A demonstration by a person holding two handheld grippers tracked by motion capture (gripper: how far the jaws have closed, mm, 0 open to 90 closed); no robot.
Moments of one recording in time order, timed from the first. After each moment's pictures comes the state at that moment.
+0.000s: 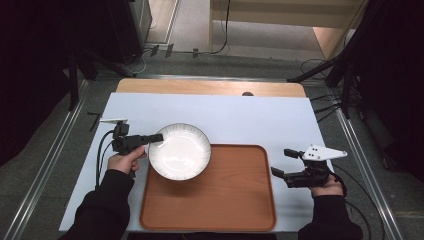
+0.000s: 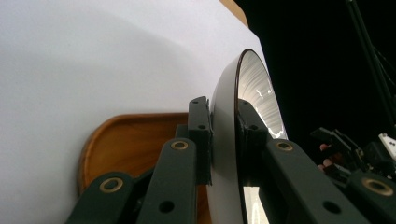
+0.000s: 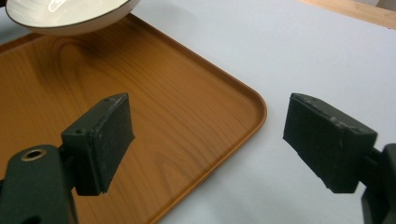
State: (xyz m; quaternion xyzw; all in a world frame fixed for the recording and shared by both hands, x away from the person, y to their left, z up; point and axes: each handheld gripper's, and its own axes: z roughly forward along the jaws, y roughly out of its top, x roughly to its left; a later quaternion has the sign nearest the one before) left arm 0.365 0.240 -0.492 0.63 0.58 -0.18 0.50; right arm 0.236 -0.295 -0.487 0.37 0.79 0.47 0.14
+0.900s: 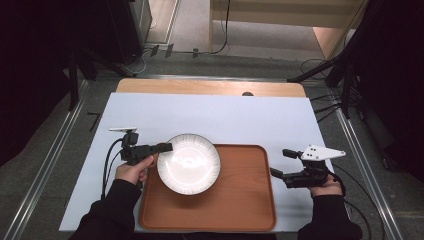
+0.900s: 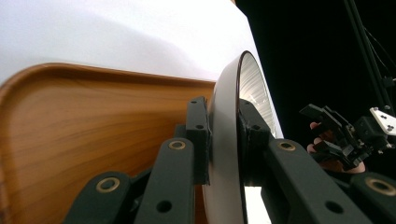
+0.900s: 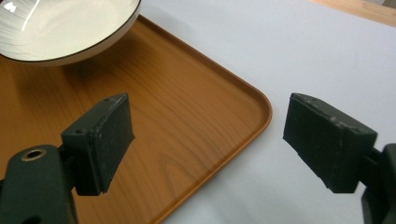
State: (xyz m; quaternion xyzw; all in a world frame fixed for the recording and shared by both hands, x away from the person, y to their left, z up) left arm 0.338 0.214 -0.496 0.64 0.56 -0.19 0.50; right arm 0.237 -0.292 -0.487 0.37 0.79 0.47 0.14
